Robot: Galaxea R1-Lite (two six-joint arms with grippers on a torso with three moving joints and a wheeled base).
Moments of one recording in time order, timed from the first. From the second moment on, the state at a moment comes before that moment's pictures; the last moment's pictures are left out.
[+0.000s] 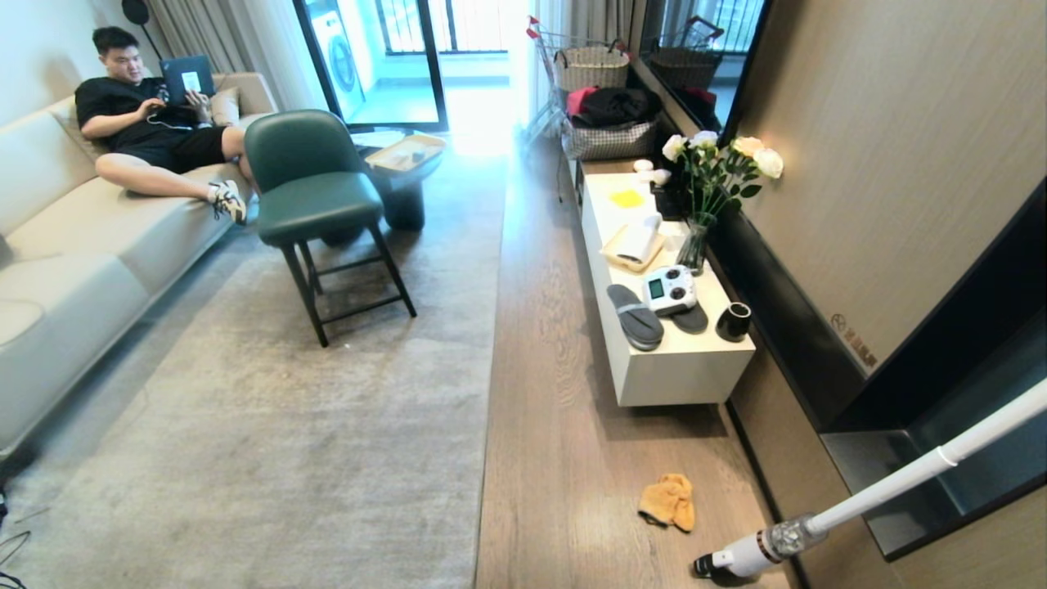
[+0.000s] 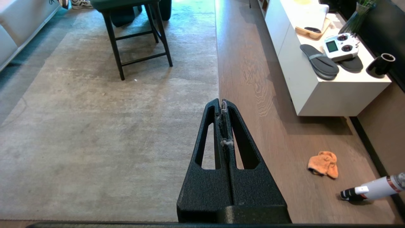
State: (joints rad) left arm 0.00 0.00 0.00 0.01 0.02 -0.04; right arm -0.01 0.00 0.00 0.00 -0.04 0.05
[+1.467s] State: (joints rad) left arm 0.00 0.00 0.00 0.01 0.02 -0.04; right arm -0.01 0.00 0.00 0.00 -0.03 0.00
